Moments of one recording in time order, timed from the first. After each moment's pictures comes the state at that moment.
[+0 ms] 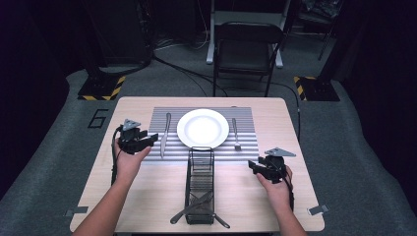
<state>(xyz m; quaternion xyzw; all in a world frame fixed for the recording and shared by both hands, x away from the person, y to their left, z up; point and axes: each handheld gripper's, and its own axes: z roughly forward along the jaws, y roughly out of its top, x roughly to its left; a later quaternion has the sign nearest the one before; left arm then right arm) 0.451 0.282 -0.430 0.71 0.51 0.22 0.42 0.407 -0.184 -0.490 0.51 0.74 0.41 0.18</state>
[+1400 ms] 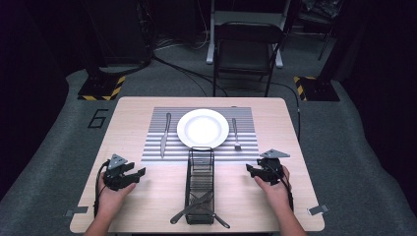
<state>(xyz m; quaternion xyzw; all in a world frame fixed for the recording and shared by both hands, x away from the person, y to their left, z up) 0.379 0.333 -0.511 0.75 0.50 0.20 0.39 0.410 -0.179 -0.502 0.48 0.77 0.38 0.19</state>
